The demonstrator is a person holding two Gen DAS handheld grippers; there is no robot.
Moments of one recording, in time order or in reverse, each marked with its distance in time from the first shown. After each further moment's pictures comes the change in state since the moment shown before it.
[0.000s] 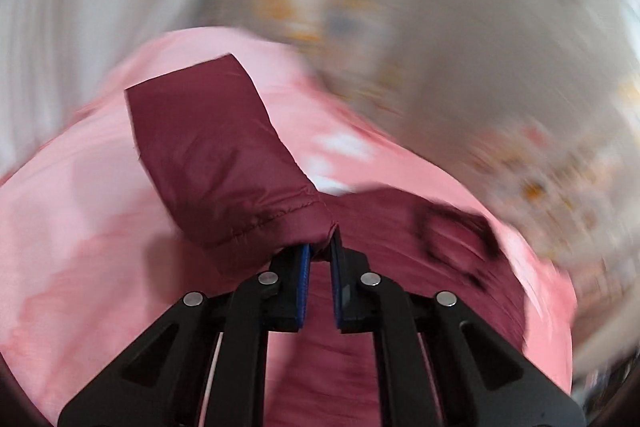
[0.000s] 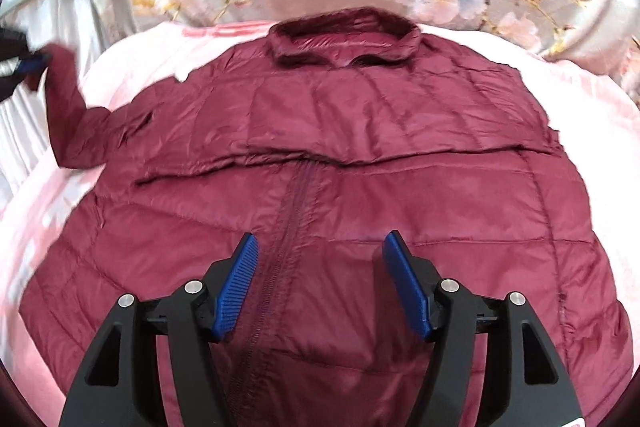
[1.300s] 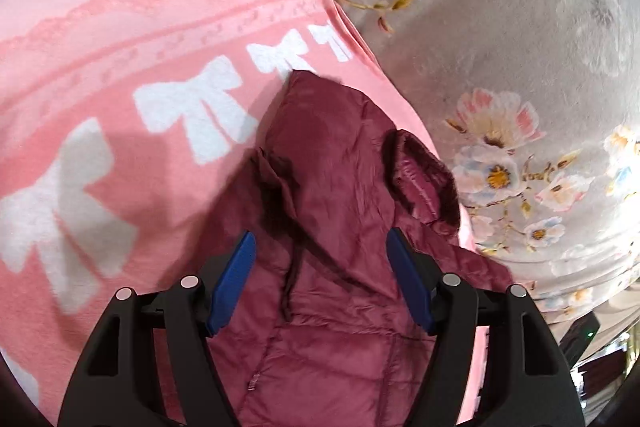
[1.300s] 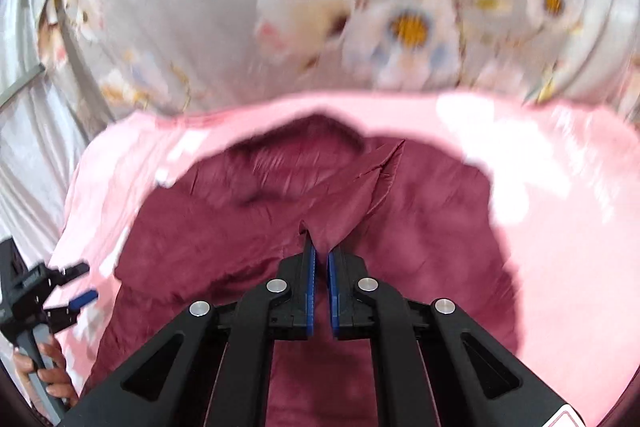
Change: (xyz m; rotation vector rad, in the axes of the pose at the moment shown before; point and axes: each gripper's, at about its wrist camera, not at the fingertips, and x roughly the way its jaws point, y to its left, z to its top) left arm 0.071 0.038 -0.080 -0.370 0.209 -0.203; right arm -0.022 -0.075 0.168 0.090 -0.085 0.023
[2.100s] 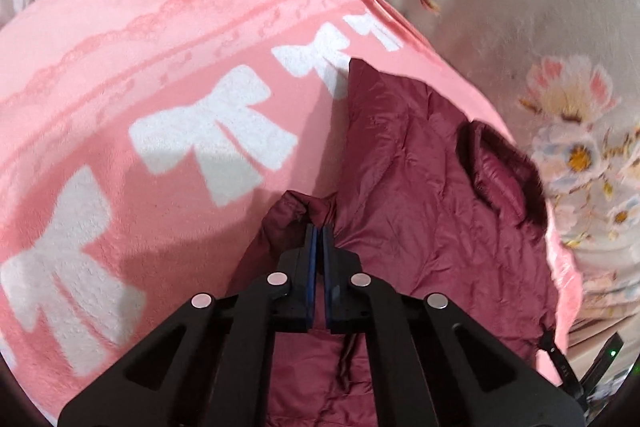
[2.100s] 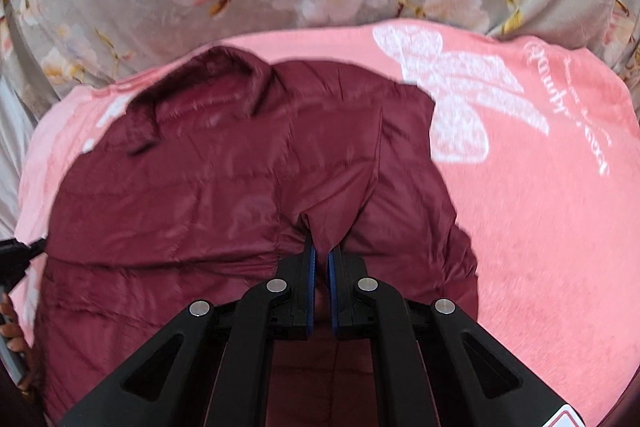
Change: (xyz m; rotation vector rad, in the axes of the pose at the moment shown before) left arm 0.058 -0.001 0.007 0.149 -0.028 0.316; right arm 0.078 -0.091 -0.060 0.056 0.169 -0.091
